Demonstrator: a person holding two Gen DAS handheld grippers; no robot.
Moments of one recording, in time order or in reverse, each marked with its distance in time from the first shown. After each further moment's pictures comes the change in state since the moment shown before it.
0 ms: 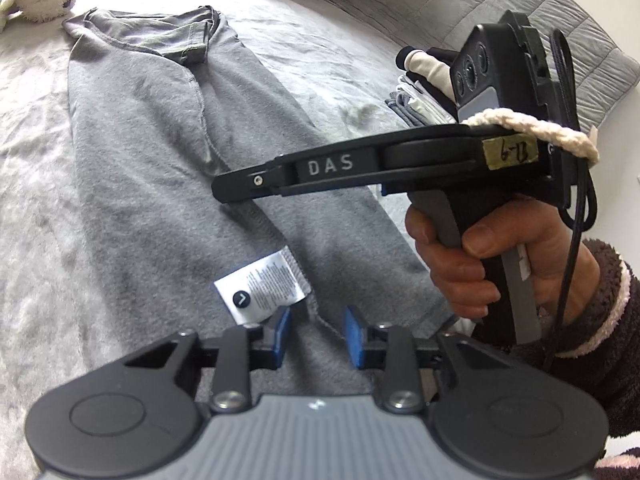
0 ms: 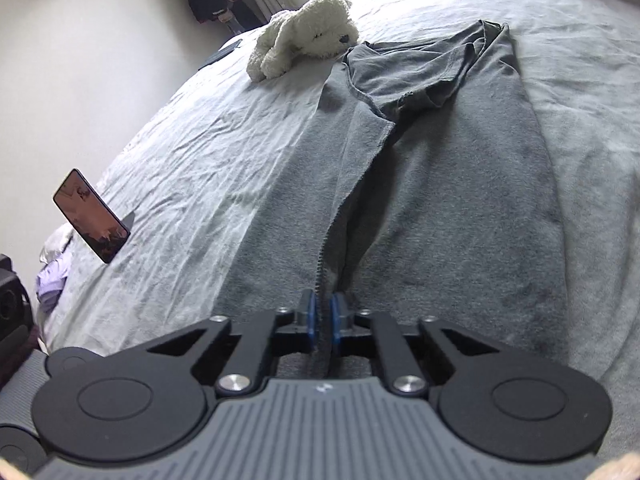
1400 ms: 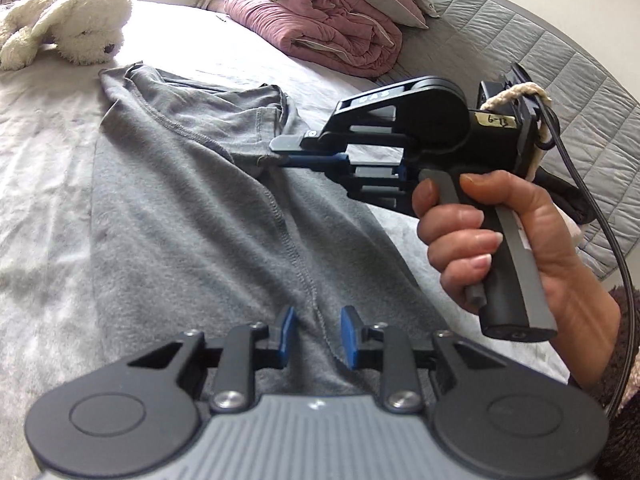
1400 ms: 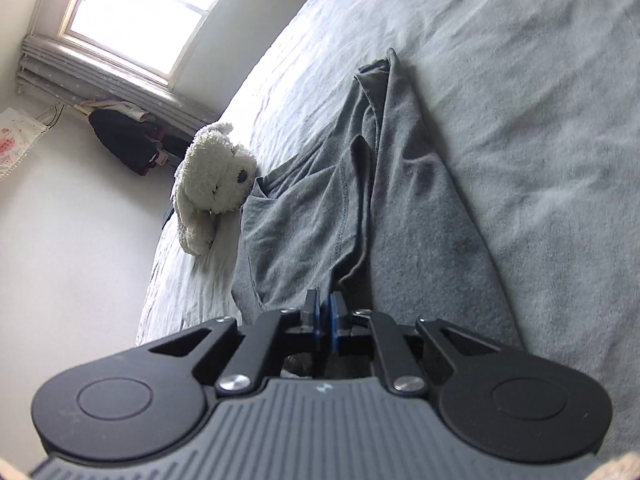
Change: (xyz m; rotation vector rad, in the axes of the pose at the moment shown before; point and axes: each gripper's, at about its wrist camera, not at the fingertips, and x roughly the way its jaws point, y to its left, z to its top) left arm 0.056 0.068 0.079 -0.113 -0.260 0.076; right arm 0.044 -0.115 0.118 0.505 -0.235 0.096
